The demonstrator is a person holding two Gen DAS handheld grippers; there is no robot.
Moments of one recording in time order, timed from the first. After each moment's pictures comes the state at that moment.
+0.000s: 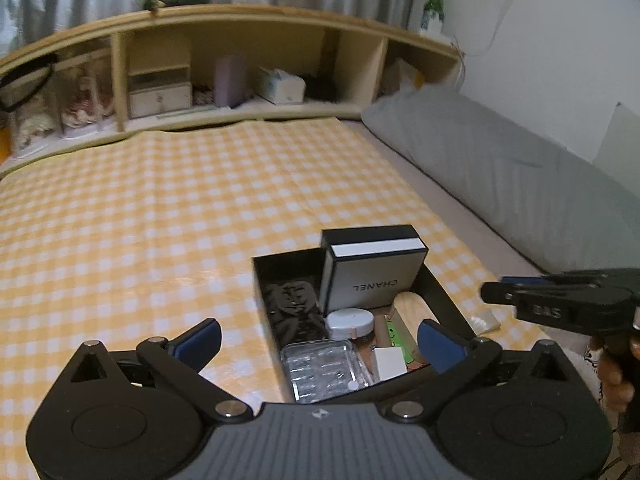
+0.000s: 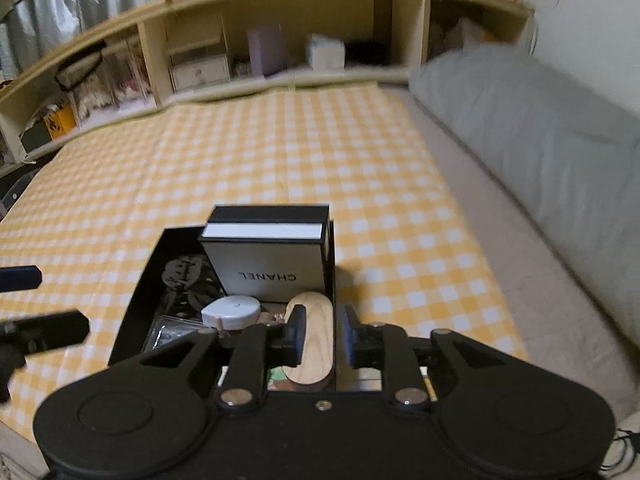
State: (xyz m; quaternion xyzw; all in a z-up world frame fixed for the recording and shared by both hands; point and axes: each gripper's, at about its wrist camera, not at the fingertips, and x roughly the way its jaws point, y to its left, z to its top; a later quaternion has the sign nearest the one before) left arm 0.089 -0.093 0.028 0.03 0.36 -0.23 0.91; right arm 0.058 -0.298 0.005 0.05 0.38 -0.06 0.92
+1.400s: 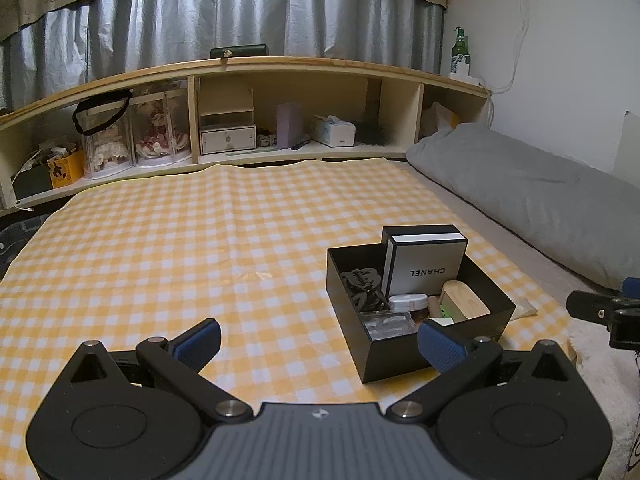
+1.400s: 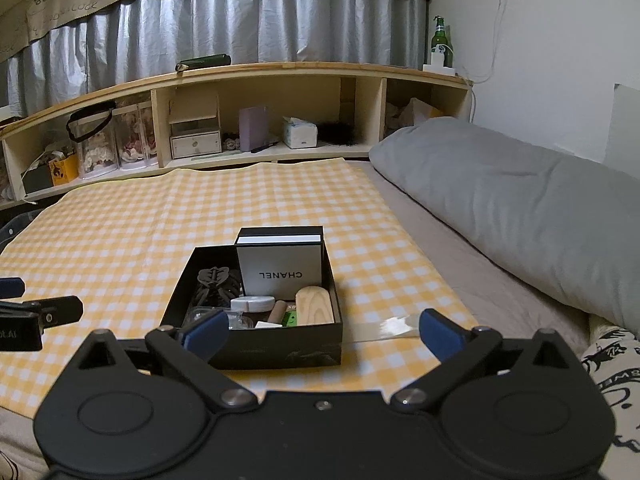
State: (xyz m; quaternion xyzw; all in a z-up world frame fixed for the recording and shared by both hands) left arm 0.003 -0.030 0.011 0.04 0.27 -0.16 0.95; right arm -0.069 -0.239 0.017 0.04 0.26 -0.13 0.96
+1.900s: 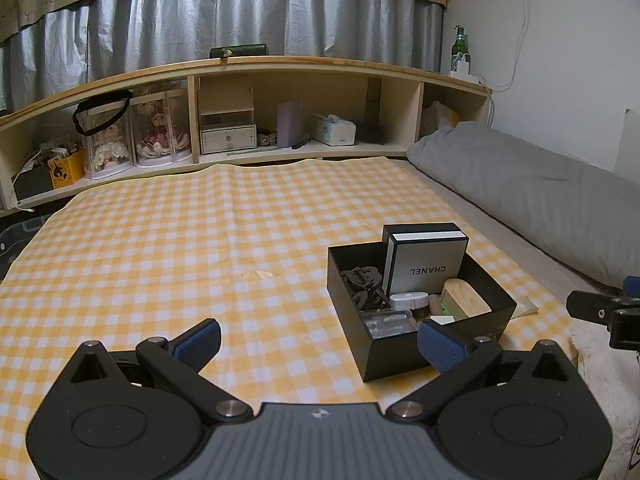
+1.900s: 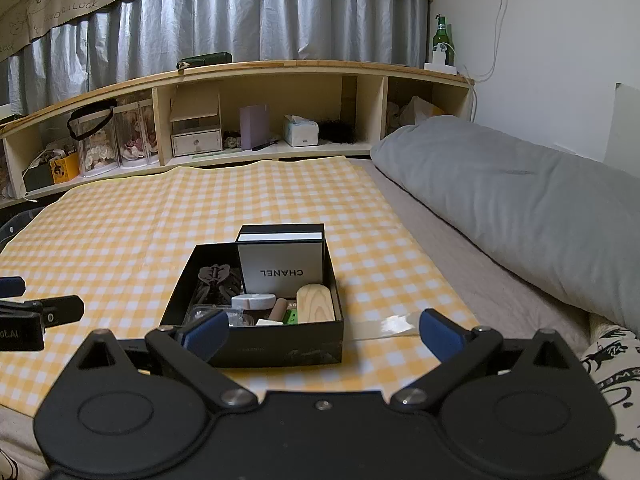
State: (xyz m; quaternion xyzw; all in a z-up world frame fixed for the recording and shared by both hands) left arm 0.003 -0.030 0.011 0.04 0.27 -0.16 0.95; right arm -0.069 -0.238 0.017 0.04 0.26 -0.12 0.96
